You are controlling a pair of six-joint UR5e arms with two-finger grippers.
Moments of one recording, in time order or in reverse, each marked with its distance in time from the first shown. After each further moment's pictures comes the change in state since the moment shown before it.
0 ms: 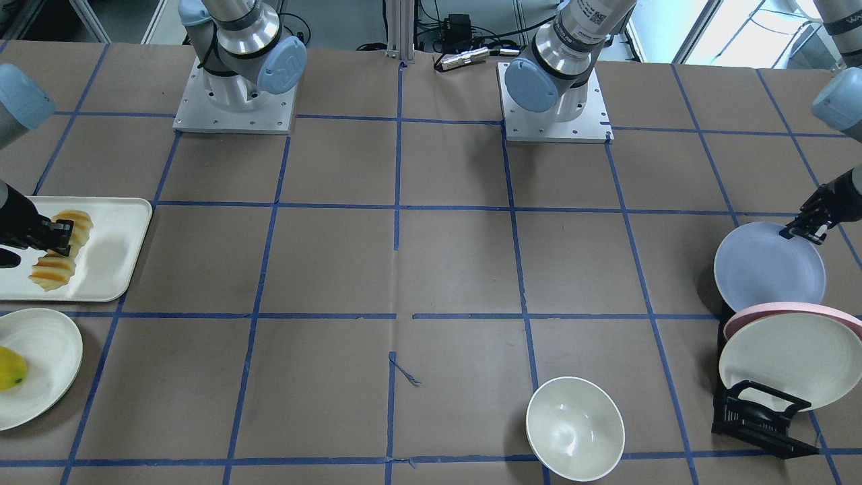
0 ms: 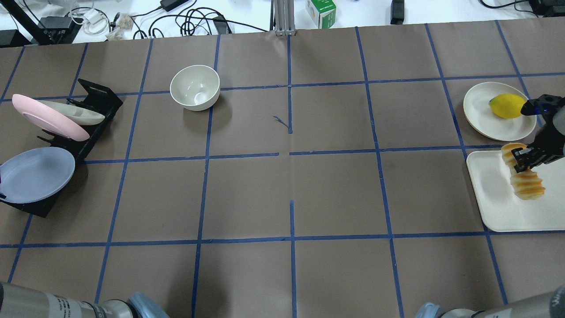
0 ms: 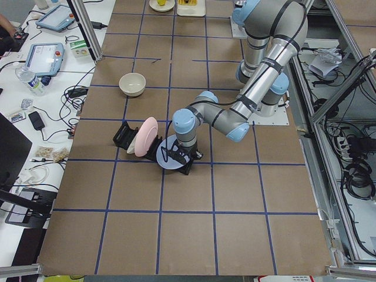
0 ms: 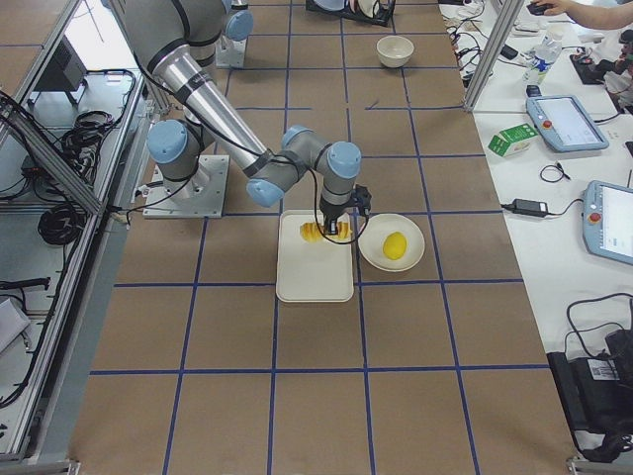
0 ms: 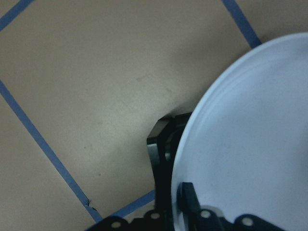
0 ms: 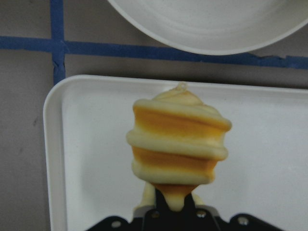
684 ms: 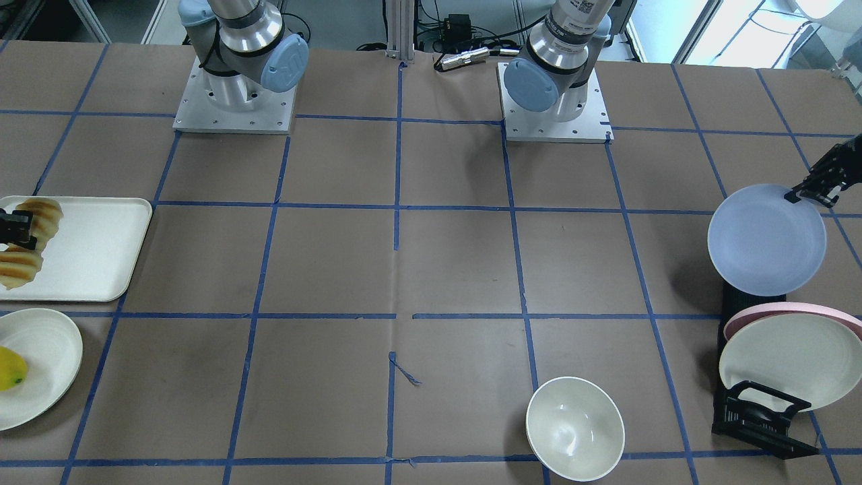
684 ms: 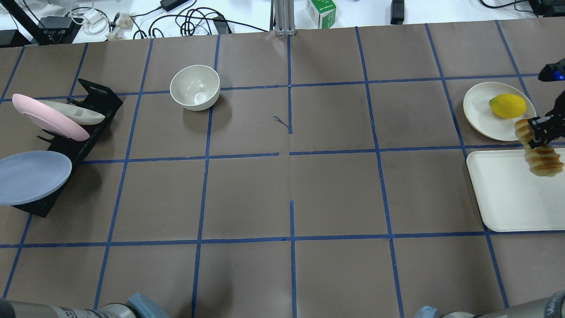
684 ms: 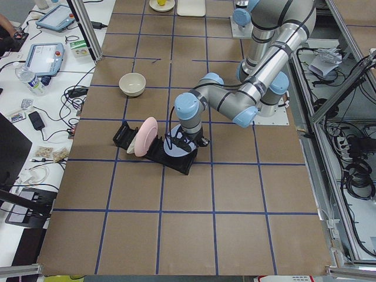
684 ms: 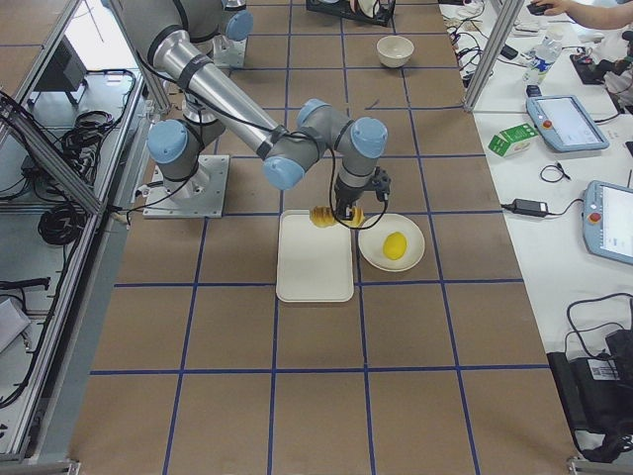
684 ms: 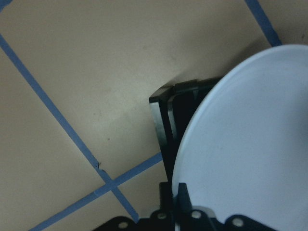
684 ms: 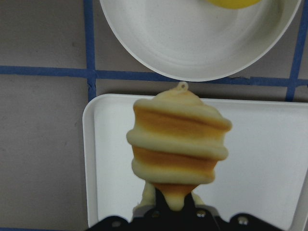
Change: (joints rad) left arm -0.012 0.152 0.079 -0.336 -0.002 -0.001; right arm 0.044 -0.009 -0.232 0.292 0.000 0.054
